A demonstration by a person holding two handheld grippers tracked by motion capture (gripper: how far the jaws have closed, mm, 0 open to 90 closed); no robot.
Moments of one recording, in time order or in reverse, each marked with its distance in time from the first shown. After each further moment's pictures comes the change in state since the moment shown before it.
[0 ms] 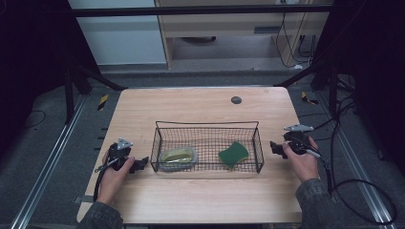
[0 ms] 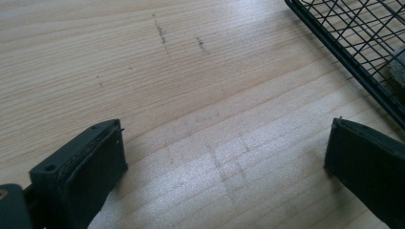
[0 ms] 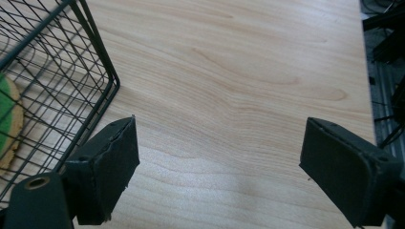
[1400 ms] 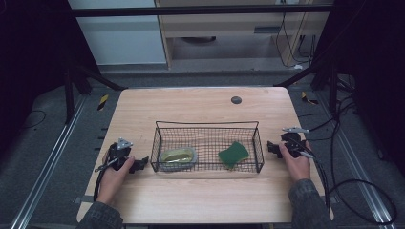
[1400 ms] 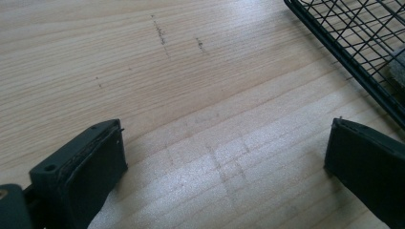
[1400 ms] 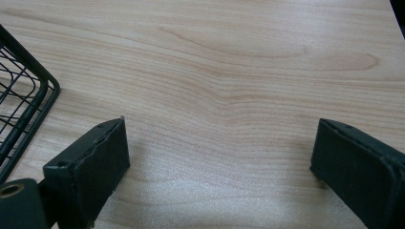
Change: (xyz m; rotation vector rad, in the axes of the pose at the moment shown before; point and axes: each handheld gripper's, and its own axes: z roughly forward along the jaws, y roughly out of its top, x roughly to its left) left arm 0.000 0.000 0.001 -0.004 -0.004 0.001; right arm -0.006 -0.018 0.042 0.000 -0.035 0.135
